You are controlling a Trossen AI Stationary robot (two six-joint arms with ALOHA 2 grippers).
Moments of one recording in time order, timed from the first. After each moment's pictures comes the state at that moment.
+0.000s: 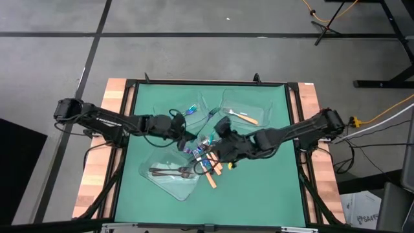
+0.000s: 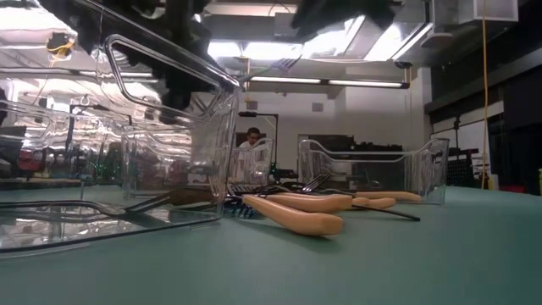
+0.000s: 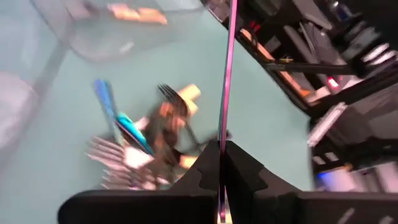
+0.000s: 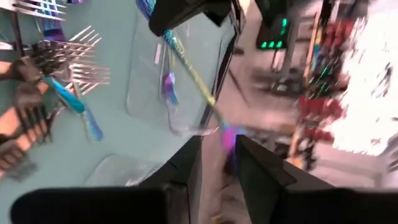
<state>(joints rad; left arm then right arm) 0.00 1.26 0.59 0.25 -0.04 -0.74 0.32 1.69 1.52 -0.73 0.82 -0.71</state>
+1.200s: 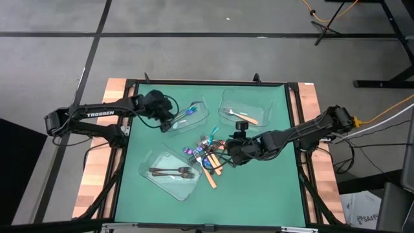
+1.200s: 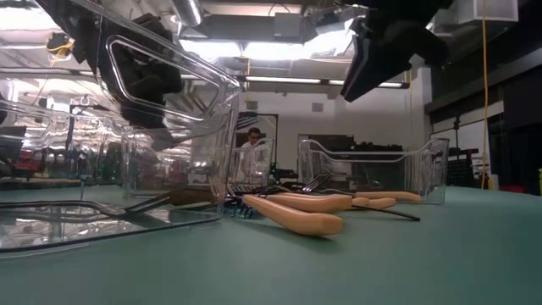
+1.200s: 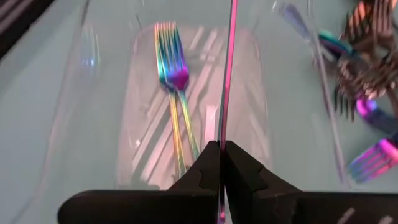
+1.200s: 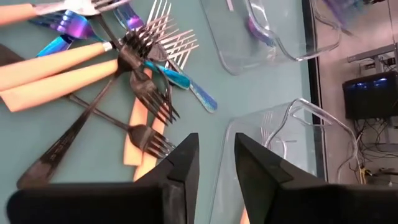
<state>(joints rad) 0.48 1.09 0.59 -0.37 0.07 -0.02 0.32 1.58 1.20 -0.73 0.61 0.02</state>
